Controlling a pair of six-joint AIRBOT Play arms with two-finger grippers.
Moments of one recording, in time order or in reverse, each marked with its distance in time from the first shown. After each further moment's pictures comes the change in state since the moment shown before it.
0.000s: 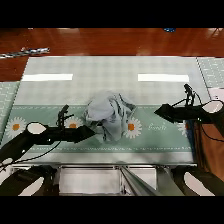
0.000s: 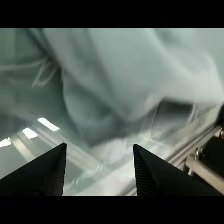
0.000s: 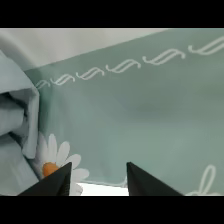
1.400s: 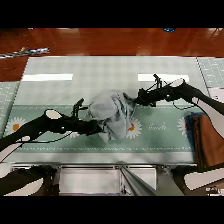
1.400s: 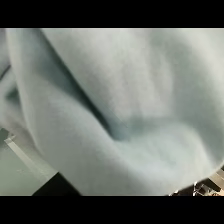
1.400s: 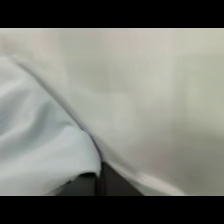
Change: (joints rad) left arm -0.082 -0.272 0.202 -0.043 -0.057 0.096; right arm 0.198 -0.654 0.509 0.195 0.033 -0.072
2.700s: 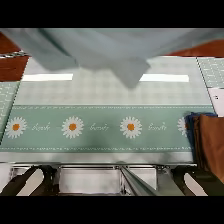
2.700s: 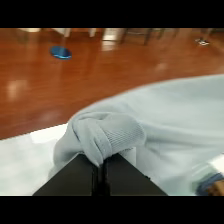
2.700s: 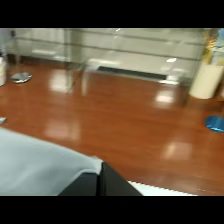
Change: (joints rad) left arm 0.742 0.316 1.389 0.204 -0.543 -0.188; right arm -0.121 0.836 0.953 -0.705 0.361 0.155
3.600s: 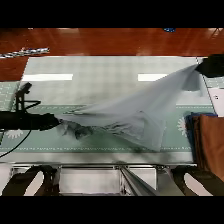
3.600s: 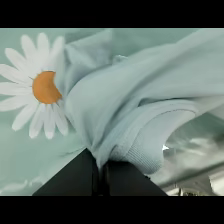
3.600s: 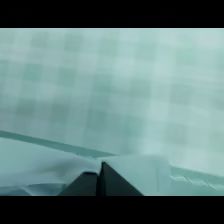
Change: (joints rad) left arm -0.249 0.189 -1.279 0.426 0.158 -0.101; right arm 0.000 -0.175 -0.638 0.053 -0.019 -0.024
